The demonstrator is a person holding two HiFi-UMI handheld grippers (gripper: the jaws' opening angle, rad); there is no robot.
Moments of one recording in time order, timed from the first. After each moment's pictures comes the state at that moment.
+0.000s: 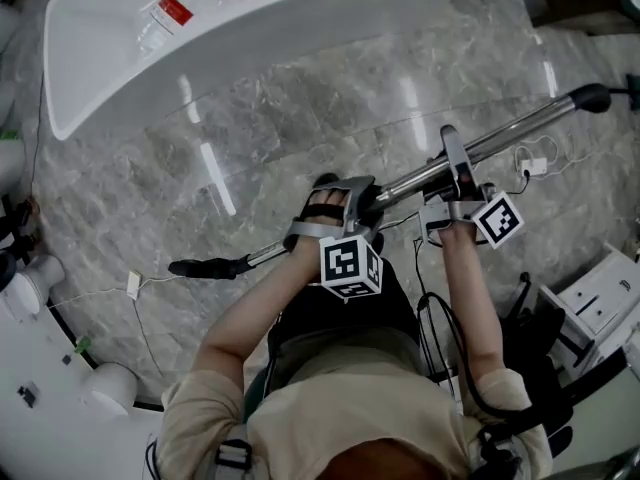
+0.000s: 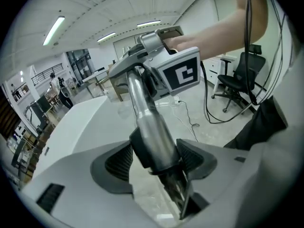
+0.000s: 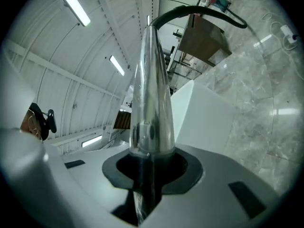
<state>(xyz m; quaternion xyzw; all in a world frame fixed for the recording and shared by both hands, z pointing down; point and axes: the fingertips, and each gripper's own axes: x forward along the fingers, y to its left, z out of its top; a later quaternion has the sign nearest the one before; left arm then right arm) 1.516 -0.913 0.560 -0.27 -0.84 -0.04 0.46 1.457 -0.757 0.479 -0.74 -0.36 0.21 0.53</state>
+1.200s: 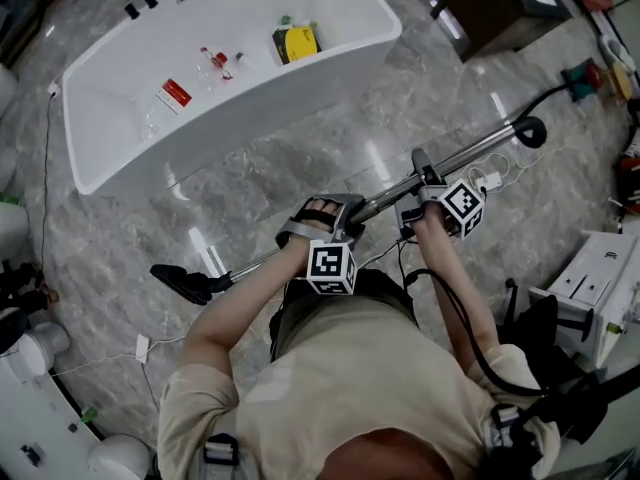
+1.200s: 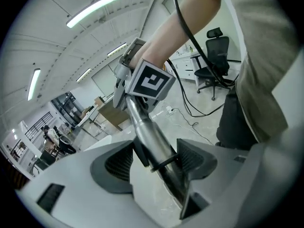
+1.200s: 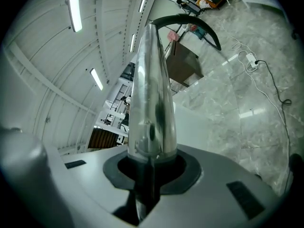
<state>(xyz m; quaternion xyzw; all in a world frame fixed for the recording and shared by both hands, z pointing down) 1.510 -0.944 0.422 -0.18 -0.87 0.18 0.43 1.408 -0.796 0.391 -0.61 -0.52 0.22 0.56</state>
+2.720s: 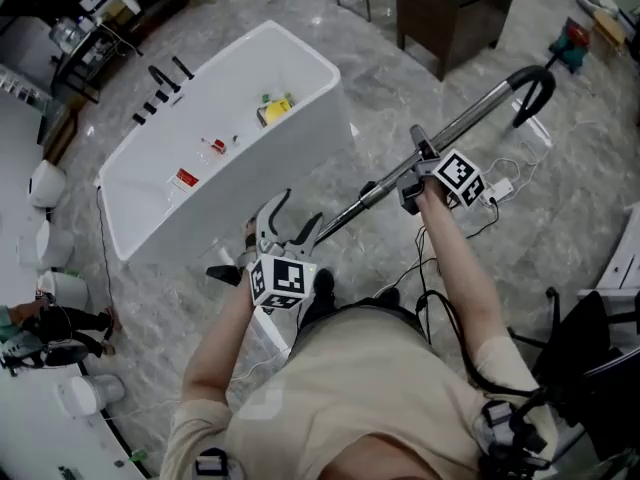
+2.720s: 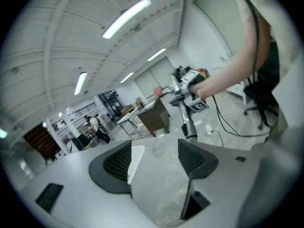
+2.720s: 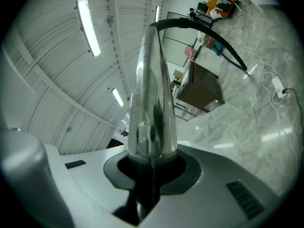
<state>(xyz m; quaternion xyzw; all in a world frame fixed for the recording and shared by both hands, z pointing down) 1.384 -0.907 0.251 -0.43 -0.82 0.15 0.34 1.136 -0.744 0.302 -0.68 -0.50 0.30 0.45</state>
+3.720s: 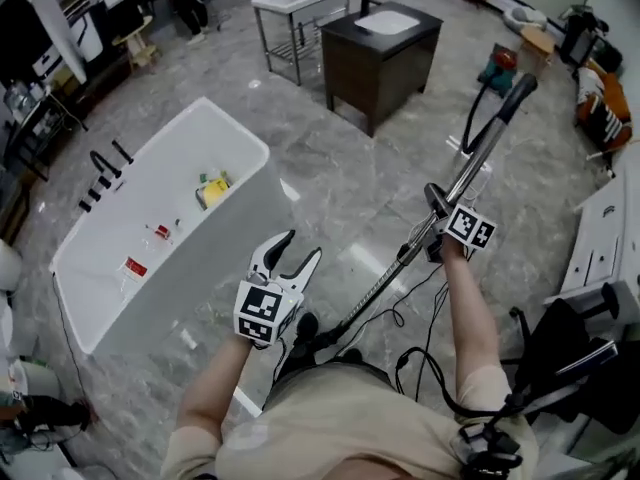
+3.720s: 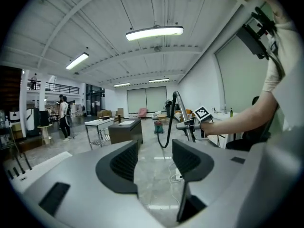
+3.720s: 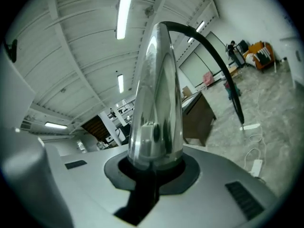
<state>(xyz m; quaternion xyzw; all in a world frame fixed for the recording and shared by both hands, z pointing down) 1.248 -0.828 0.206 -0.32 -0.94 0.00 0.15 0.925 -0.751 0.289 -0.72 -0.62 0.14 0.29</state>
